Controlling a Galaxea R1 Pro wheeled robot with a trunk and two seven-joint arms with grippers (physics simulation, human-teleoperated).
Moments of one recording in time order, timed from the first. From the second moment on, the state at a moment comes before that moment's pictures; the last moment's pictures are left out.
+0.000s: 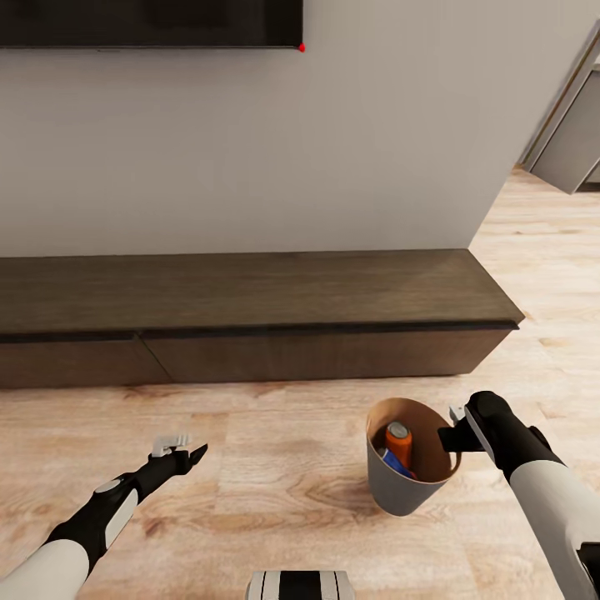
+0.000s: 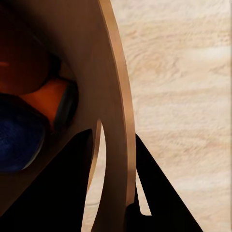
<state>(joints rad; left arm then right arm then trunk) -0.62 0.20 0.05 -0.42 0.20 -0.04 -0.46 -0.84 -0.26 0.02 -0.65 0.13 1.05 0.26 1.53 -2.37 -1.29</state>
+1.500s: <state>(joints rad) -0.62 0.19 0.05 -0.39 0.20 -0.06 -0.41 -0.84 -0.27 -0.04 -0.65 0.14 1.04 0.31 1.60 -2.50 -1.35</state>
